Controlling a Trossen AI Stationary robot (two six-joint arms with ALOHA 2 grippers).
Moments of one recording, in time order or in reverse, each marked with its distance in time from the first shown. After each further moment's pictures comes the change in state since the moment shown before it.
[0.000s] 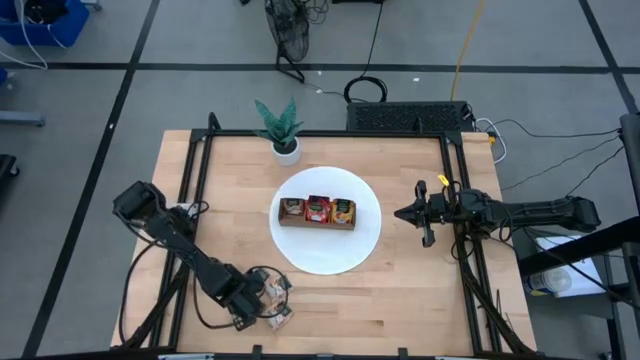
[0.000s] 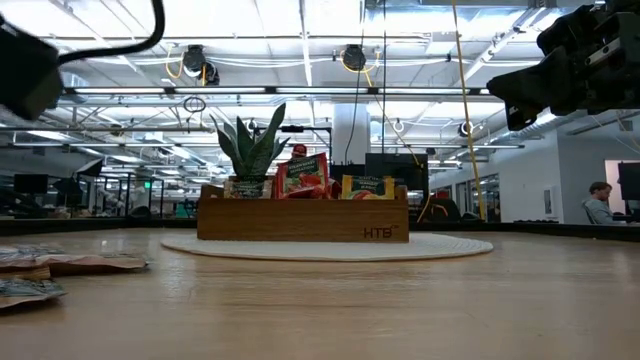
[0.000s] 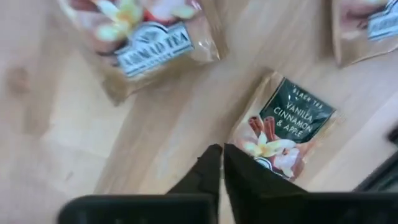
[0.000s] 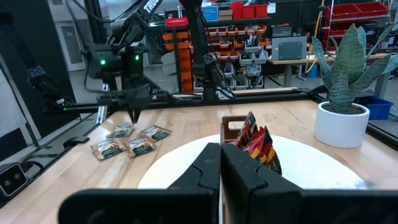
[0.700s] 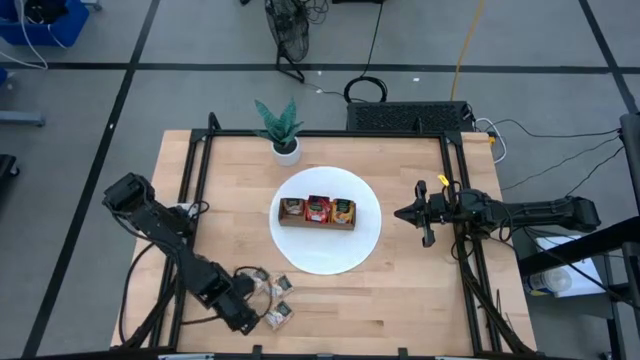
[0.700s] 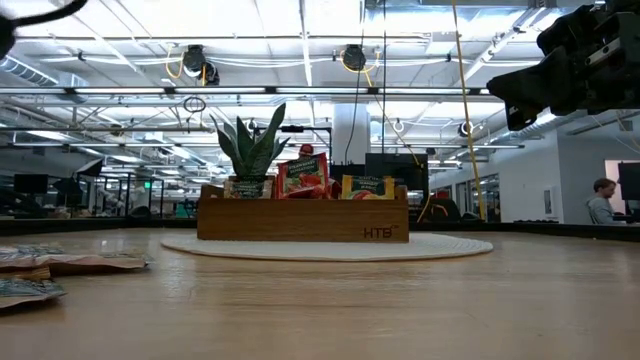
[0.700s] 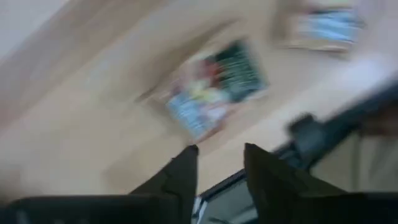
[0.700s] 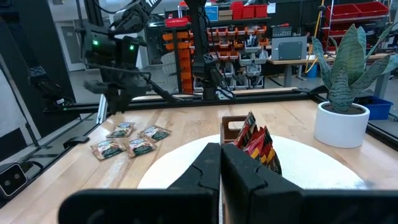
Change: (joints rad) left arm -0.060 -0.100 -0.011 0.137 0.023 -0.541; right arm 0.000 0.000 0.000 0.000 0.000 0.000
